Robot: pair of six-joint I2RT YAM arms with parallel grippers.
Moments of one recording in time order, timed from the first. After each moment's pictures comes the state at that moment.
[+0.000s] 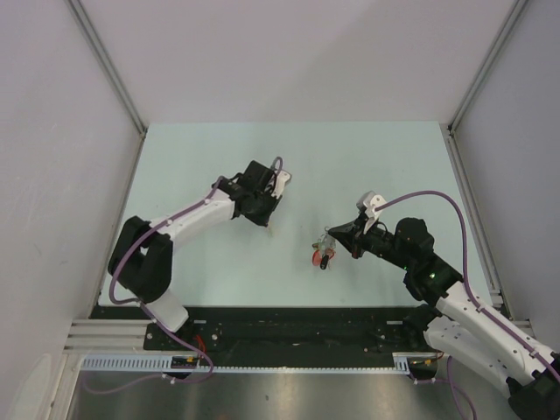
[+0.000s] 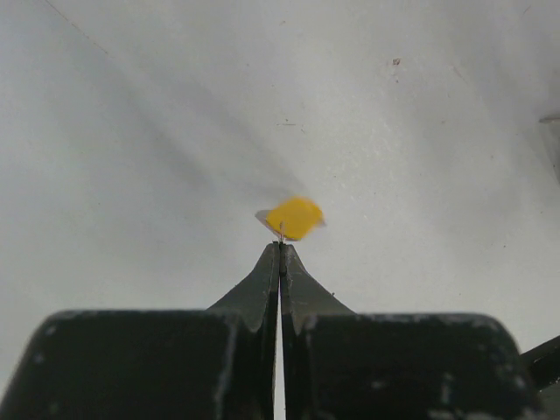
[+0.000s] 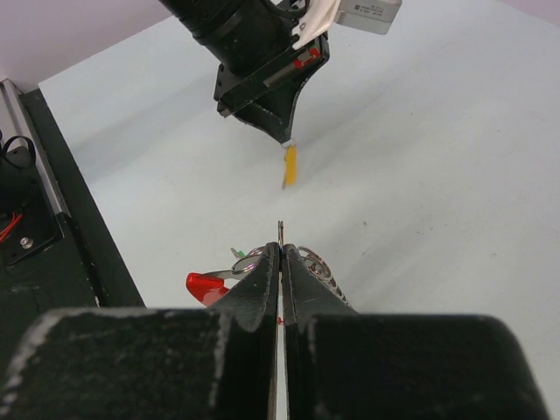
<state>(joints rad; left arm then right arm) -0.60 1.66 1.22 -0.59 0.04 0.02 0.64 0.69 0.53 0.03 -0.32 0.07</state>
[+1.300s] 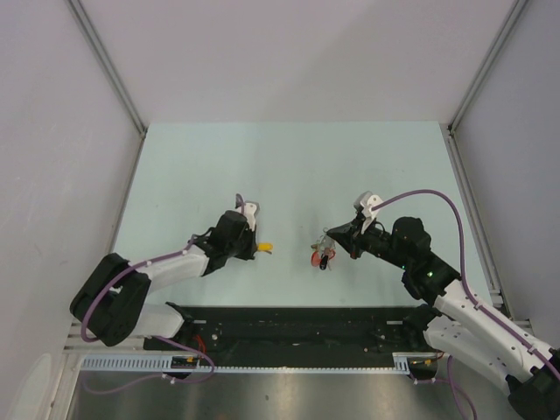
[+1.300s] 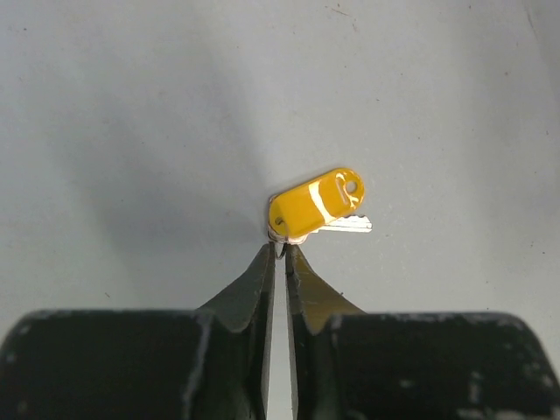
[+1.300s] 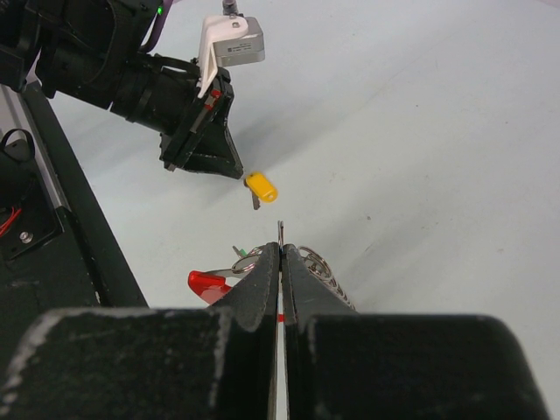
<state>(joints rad) -0.60 1.33 0.51 0.03 -0.03 -0.30 0.65 0.71 0.53 0.03 -0.32 0.07</state>
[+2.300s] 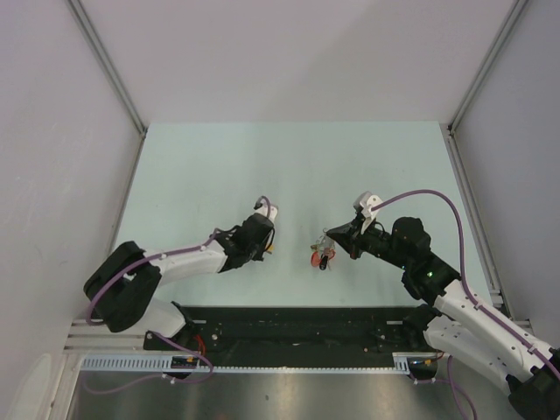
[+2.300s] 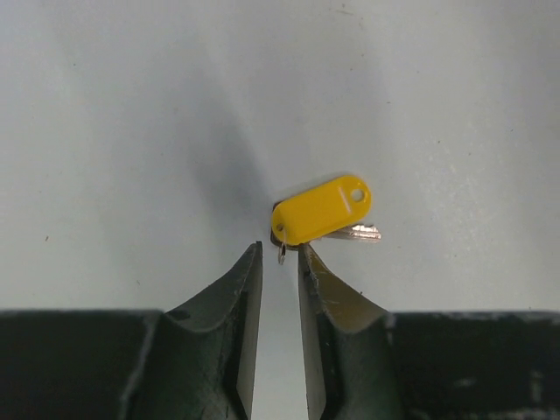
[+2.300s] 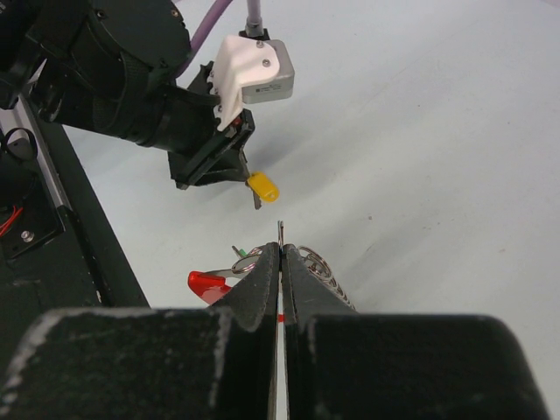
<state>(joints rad) -0.79 1.42 0.65 -0.15 -0.35 -0.27 0.65 0.72 0.53 0.03 -0.32 0.07</state>
